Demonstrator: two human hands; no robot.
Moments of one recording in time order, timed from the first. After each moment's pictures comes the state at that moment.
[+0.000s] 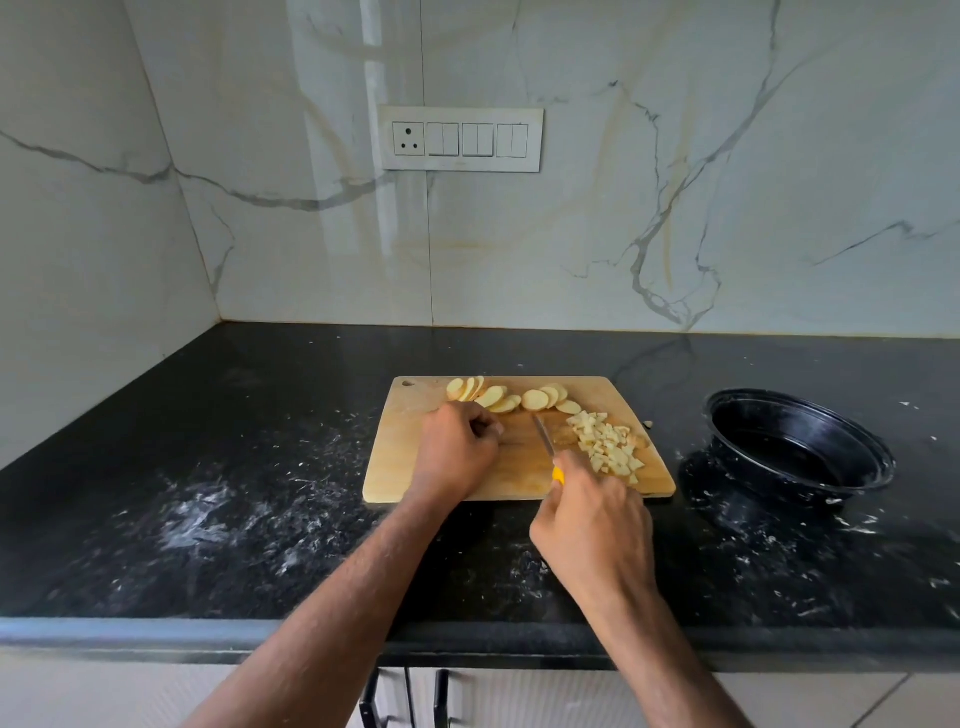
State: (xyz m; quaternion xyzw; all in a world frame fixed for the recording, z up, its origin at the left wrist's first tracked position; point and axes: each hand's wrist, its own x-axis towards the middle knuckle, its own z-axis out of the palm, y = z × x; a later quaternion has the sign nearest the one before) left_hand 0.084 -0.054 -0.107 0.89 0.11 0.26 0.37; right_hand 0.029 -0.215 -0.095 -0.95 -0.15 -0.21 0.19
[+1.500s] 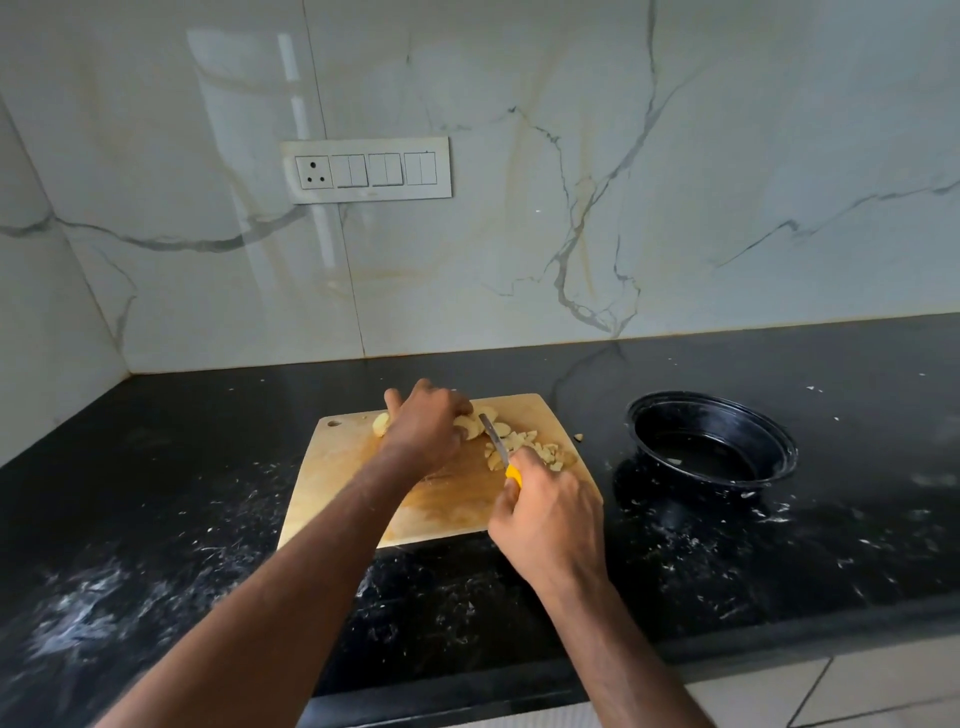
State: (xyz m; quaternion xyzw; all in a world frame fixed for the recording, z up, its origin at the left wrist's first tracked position) left_hand 0.155 -0.081 -0.073 0.98 0.01 0.17 0.07; right_hand 0.069 -0.241 -0.093 -0.93 -0.14 -0.25 0.23
